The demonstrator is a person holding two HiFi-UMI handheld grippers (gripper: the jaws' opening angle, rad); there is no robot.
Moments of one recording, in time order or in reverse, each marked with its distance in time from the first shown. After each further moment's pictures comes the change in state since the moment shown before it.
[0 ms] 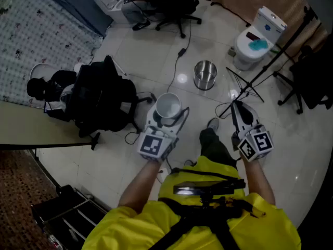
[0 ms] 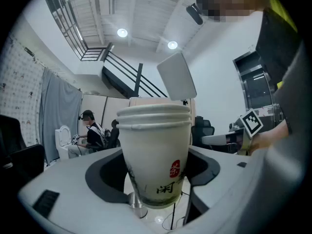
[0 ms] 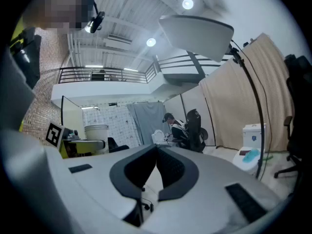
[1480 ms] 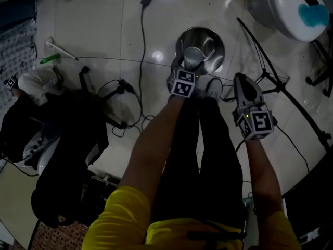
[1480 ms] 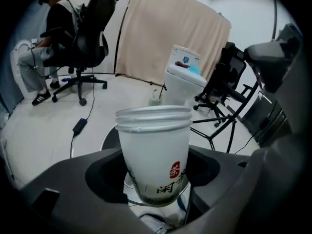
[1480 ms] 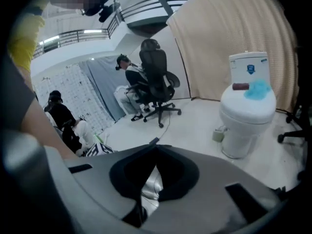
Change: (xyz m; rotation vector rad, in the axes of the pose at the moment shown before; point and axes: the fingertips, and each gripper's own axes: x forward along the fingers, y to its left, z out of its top) left arm 0.594 0.176 -0.689 -0.088 0.814 -0.171; right arm 0.396 -0.474 -0.392 0.139 0.442 -0.251
